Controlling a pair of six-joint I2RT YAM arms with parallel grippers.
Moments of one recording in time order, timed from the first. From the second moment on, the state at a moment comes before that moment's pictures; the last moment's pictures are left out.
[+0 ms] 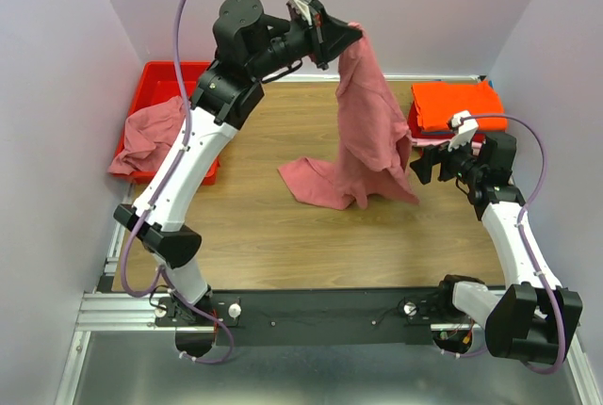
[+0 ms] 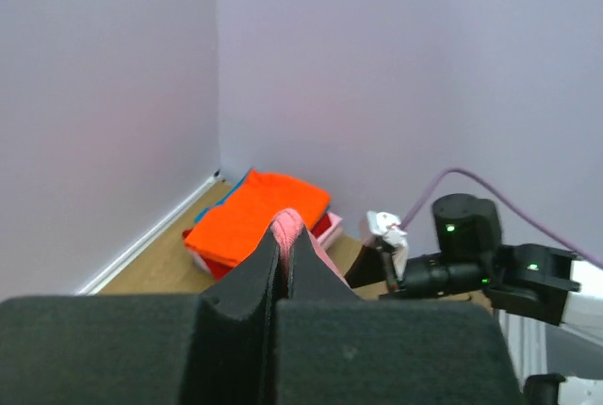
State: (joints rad) left arm -0.61 1.74 2.27 -0.28 0.49 -0.25; right arm -0.14 1.06 0.73 -0.16 -0.57 -0.22
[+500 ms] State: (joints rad) left arm -0.41 1.54 1.42 -0.19 0.32 -0.22; right arm -0.14 1.09 0.73 -0.17 -0.59 -0.25
